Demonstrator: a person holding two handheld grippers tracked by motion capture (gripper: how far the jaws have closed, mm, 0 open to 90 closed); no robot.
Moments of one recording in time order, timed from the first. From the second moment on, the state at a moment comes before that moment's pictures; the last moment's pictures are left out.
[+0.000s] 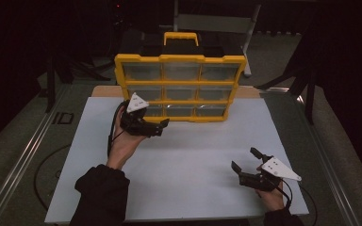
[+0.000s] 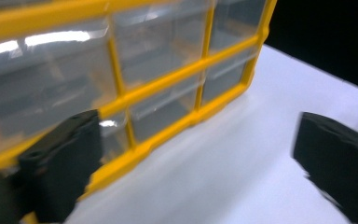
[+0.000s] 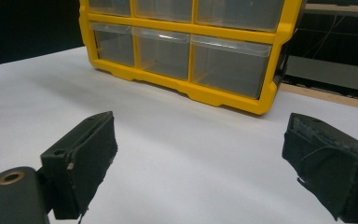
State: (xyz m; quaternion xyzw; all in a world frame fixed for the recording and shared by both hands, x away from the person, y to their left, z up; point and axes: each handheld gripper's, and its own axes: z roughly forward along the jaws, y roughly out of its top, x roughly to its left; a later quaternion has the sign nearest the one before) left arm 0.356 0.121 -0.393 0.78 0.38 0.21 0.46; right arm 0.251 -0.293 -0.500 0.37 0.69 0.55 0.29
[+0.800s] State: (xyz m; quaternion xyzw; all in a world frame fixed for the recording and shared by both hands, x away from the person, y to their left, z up) left arm 0.246 0.204 -0.489 0.74 0.40 0.25 0.48; right arm 0.250 -0.289 -0.501 0.36 0.69 0.55 0.30
